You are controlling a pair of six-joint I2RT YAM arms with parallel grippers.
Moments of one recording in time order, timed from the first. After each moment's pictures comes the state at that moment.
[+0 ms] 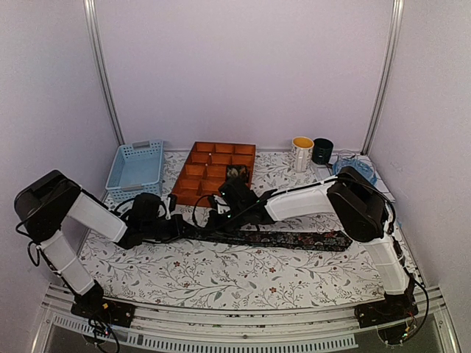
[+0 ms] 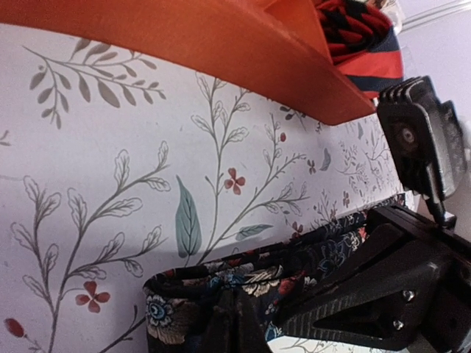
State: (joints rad) left arm -0.53 1.66 0.46 0.56 0.28 -0.74; right arm 0.97 2.32 1.63 -0.05 -0.42 0.85
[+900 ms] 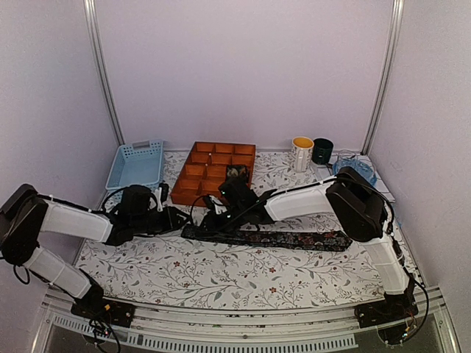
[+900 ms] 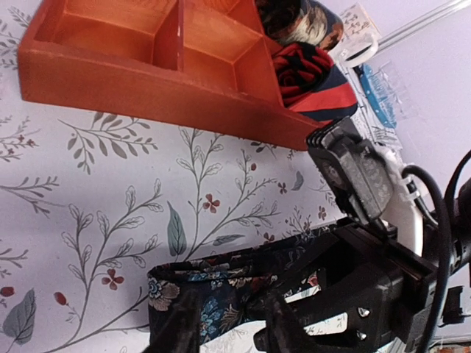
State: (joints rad) left arm -0.53 1.44 0.46 0.41 0.22 -0.69; right arm 0.97 2.33 1.63 -0.02 -0.51 0.79
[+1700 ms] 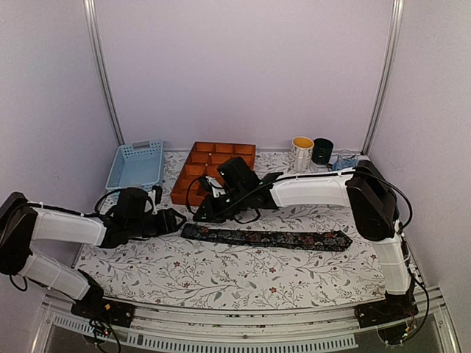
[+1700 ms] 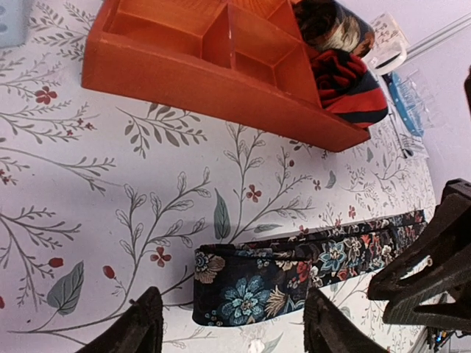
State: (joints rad) left arm -0.54 1.33 0.43 0.29 0.11 -0.67; right arm 0.97 2.22 1.71 -0.14 -0.47 0.67
